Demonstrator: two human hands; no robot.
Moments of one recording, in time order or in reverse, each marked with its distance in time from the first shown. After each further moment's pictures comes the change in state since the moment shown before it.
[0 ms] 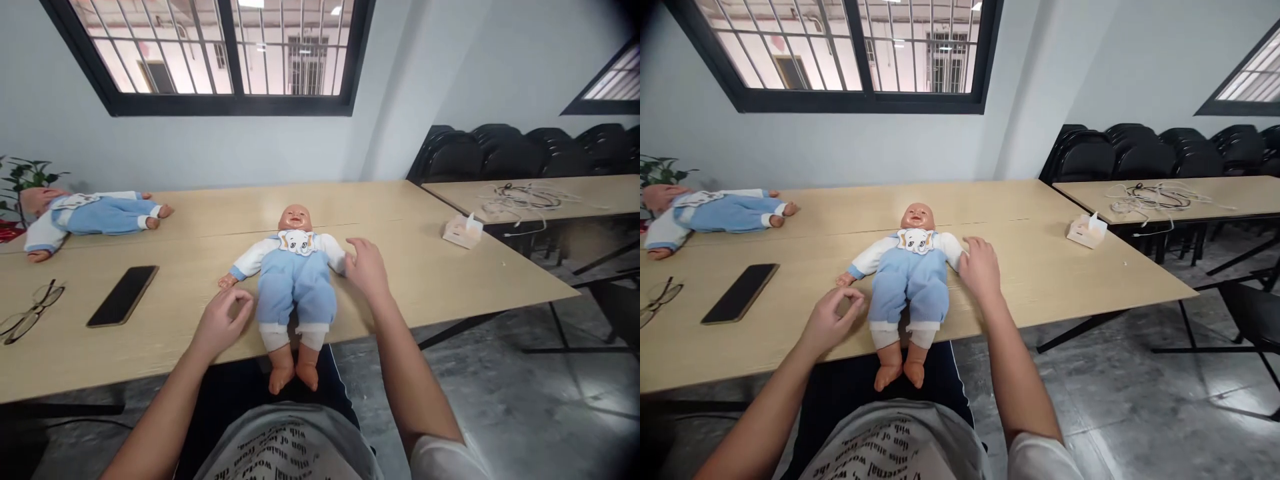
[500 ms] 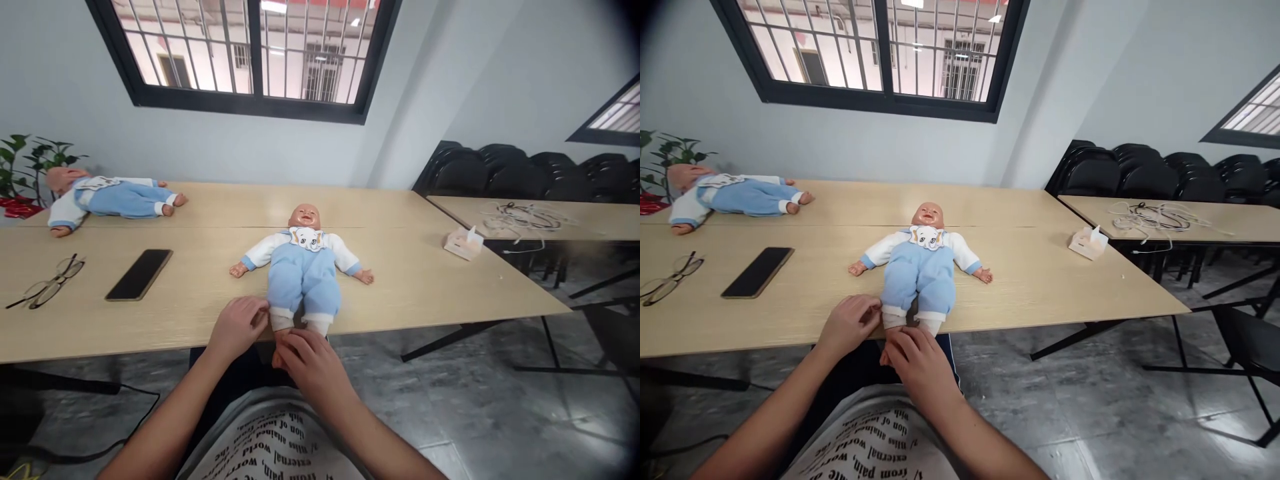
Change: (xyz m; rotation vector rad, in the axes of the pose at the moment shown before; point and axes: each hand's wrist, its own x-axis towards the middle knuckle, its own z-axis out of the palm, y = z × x) left_hand -0.041 0.013 0.015 0.240 -0.072 0.075; right_hand -0.177 -0.115 0.016 0.085 -0.250 -0.604
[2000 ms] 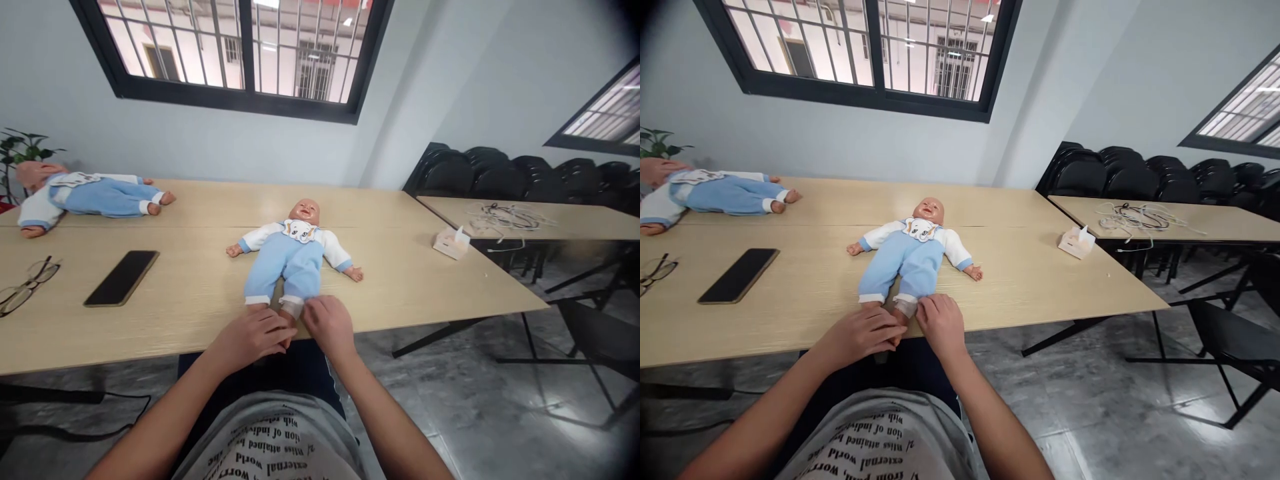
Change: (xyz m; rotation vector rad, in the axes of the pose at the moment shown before) left_hand 0.019 0.027 -0.003 -0.073 -0.236 0.534; right_hand 0.021 0.080 0.007 -0.251 0.222 0.246
